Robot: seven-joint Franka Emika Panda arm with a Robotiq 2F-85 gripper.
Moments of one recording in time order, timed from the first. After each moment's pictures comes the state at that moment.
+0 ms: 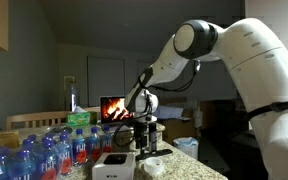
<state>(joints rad) -0.06 0.35 -0.14 -1.97 0.22 2.25 1.68</state>
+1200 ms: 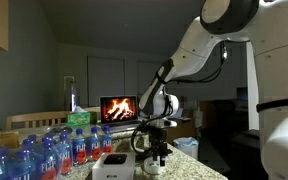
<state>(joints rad) -0.09 0.07 -0.16 -2.40 0.23 2.28 1.67</state>
